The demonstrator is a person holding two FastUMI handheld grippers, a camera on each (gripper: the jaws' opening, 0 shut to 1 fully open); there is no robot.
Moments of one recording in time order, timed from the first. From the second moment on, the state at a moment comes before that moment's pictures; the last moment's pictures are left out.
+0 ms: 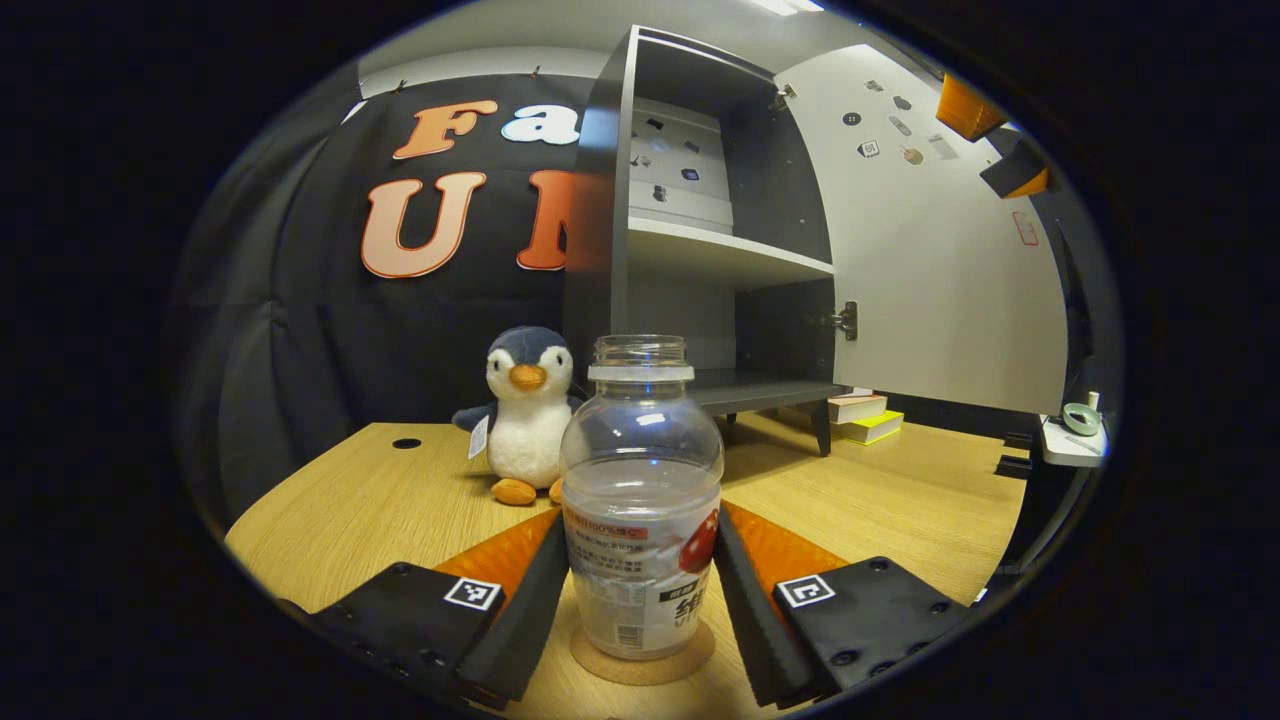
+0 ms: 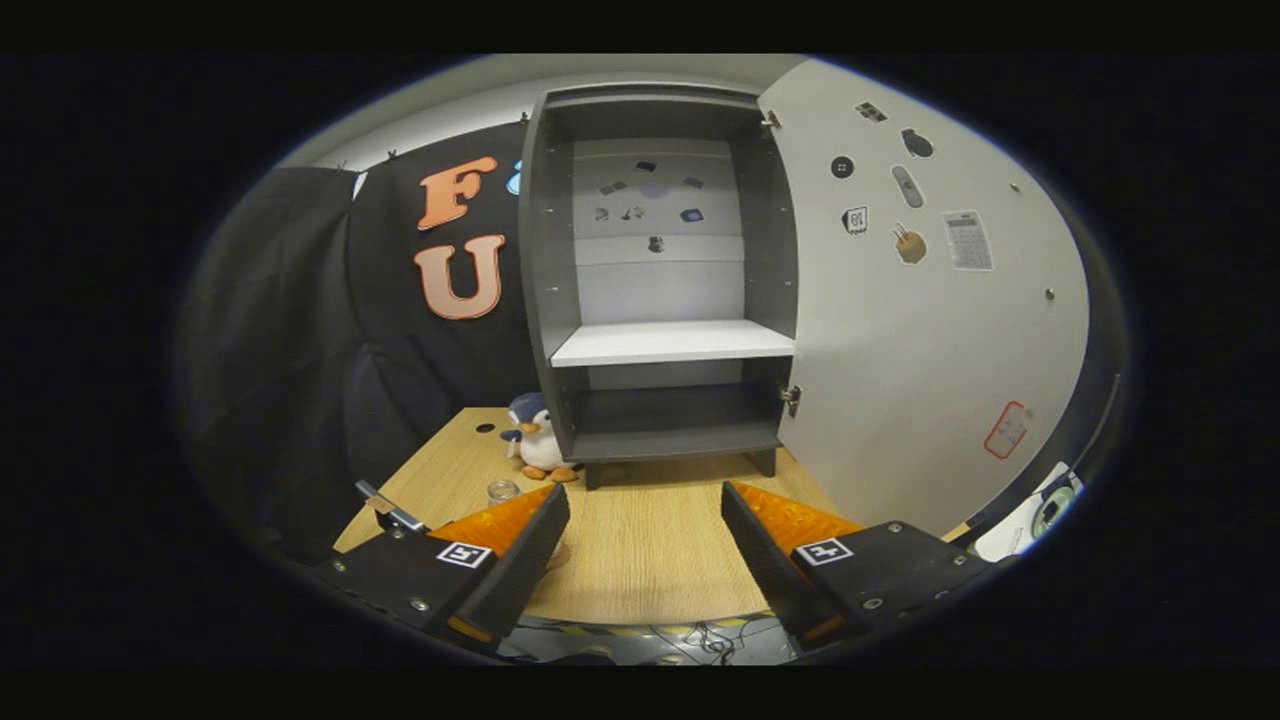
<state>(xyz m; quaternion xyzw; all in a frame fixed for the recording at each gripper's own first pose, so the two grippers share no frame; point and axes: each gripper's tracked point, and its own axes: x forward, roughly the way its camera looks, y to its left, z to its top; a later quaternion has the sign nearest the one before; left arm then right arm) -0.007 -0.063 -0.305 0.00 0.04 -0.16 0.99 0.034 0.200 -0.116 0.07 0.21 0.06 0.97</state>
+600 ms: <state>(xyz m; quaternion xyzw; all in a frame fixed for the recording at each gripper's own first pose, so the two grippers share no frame) -0.008 -0.061 -0.299 0.01 0.04 -0.16 0.99 0.025 0.203 -0.117 0.08 0.21 0.06 0.97</state>
